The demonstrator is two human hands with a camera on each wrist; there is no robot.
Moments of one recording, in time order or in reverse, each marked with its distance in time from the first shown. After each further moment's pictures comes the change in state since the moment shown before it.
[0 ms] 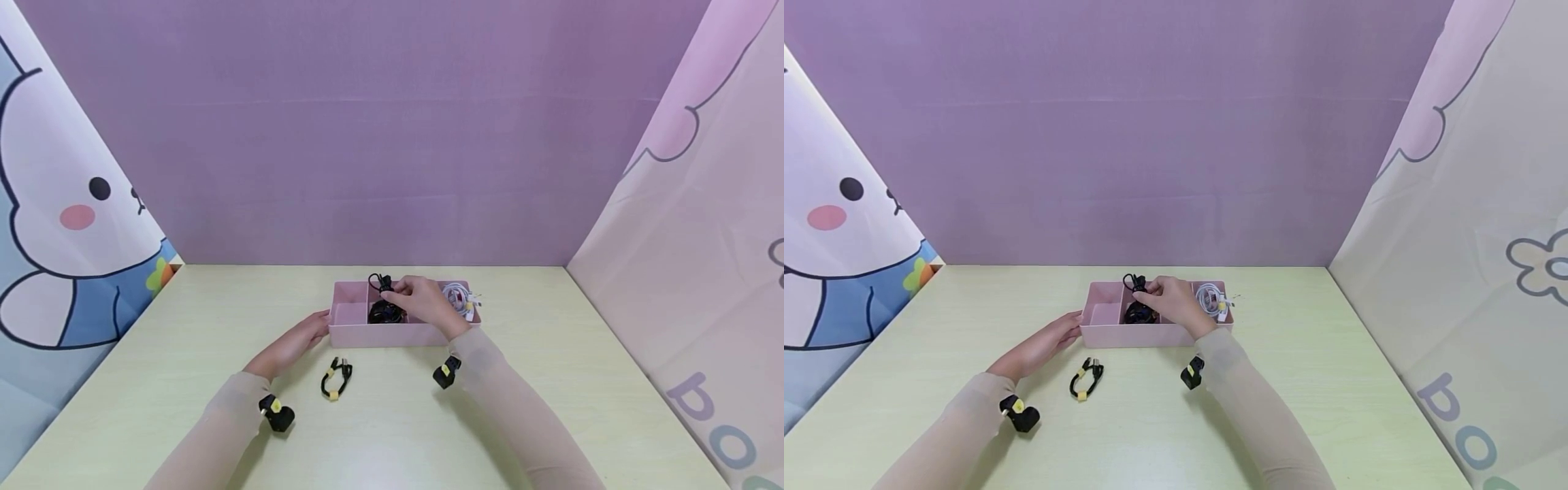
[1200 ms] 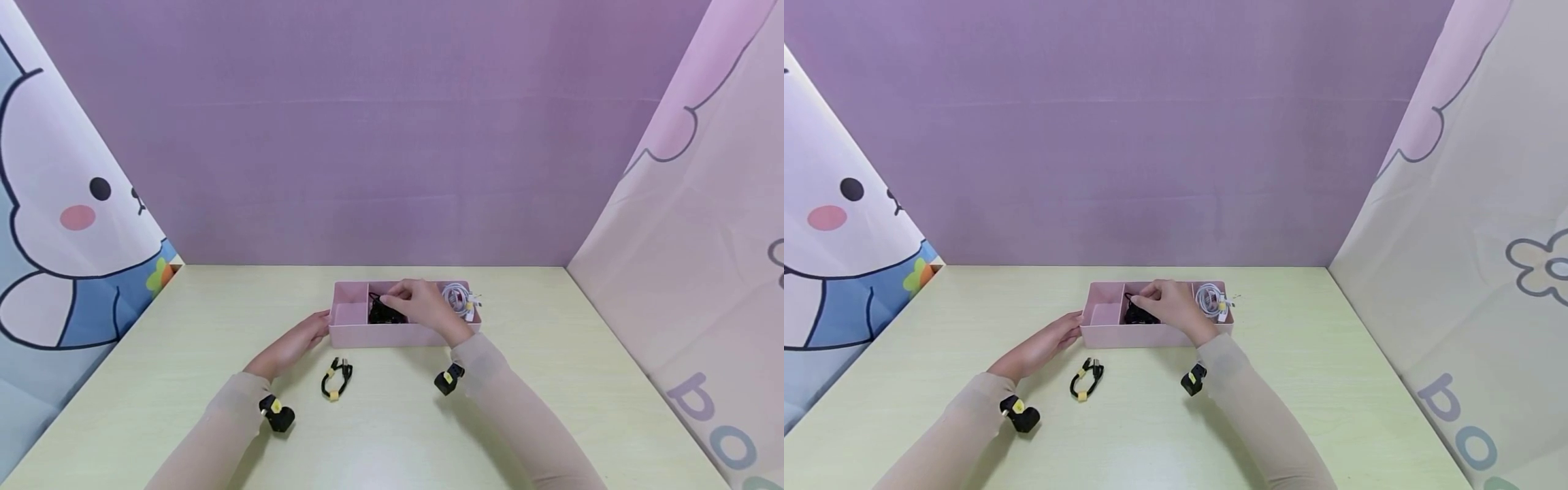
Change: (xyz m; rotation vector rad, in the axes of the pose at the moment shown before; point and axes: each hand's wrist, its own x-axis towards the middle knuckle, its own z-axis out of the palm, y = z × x) left_hand -0.001 0.002 0.001 0.005 0.012 -0.017; right_hand -0.009 -0.006 0.000 0.055 -0.029 -0.051
